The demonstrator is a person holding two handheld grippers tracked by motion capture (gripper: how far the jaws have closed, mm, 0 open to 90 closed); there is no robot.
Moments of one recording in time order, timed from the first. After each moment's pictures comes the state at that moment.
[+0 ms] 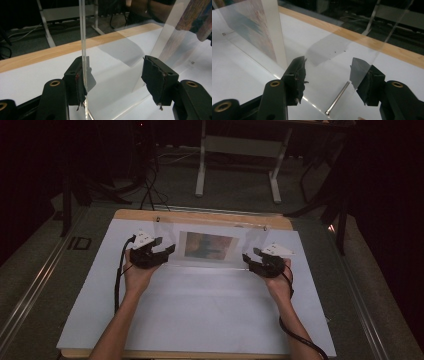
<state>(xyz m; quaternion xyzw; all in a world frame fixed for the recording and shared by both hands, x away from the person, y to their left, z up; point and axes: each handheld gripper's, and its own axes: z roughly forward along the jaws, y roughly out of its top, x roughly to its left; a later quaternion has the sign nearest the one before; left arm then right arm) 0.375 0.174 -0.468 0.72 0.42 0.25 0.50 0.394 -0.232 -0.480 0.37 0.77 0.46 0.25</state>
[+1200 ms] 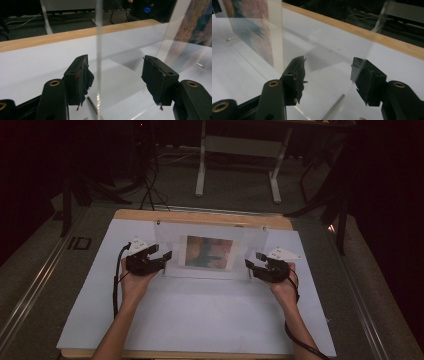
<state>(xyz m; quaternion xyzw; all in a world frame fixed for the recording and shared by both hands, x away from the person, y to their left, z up) 0.357 0.184 -0.476 0.71 0.45 0.23 0.50 0.379 -0.246 -0.478 0.35 0.77 0.47 0.23</state>
